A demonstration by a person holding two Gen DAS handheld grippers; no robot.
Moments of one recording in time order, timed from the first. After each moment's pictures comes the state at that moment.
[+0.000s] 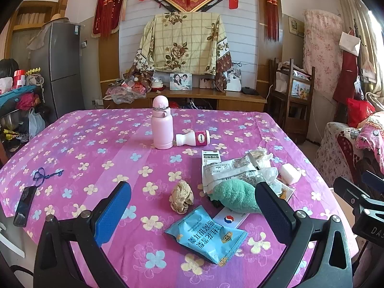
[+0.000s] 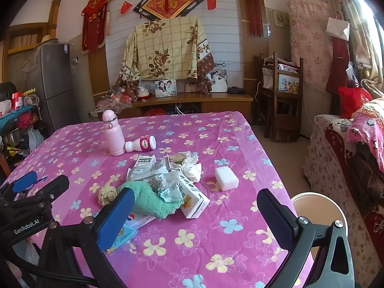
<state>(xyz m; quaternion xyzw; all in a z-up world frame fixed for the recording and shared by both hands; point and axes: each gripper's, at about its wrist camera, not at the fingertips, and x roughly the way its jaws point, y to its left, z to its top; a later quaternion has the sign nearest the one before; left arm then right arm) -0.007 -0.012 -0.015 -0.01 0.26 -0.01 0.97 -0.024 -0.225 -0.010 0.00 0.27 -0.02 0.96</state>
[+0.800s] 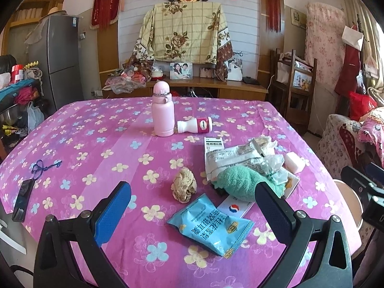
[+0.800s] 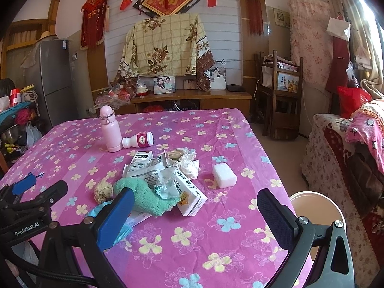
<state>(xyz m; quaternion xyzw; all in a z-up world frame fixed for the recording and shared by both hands) 0.000 -0.005 -0.032 -0.01 0.29 -0.01 0.96 -0.020 -0.233 -0.015 0.00 0.28 -0.02 0.96</state>
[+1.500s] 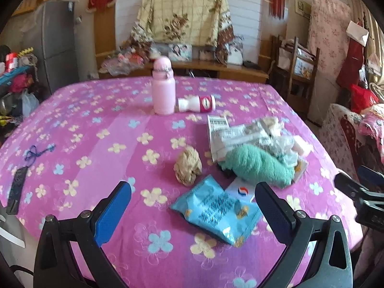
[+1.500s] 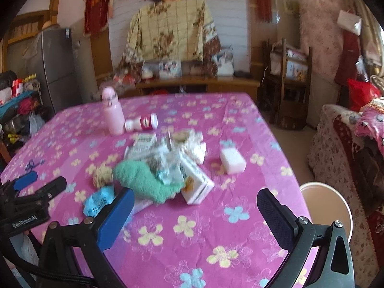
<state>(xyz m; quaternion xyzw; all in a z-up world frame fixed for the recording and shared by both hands) 0.014 0.013 -0.058 -0.02 0.35 -0.03 0.93 0.006 -0.228 -0.046 -0.01 0.36 0.01 0.93</state>
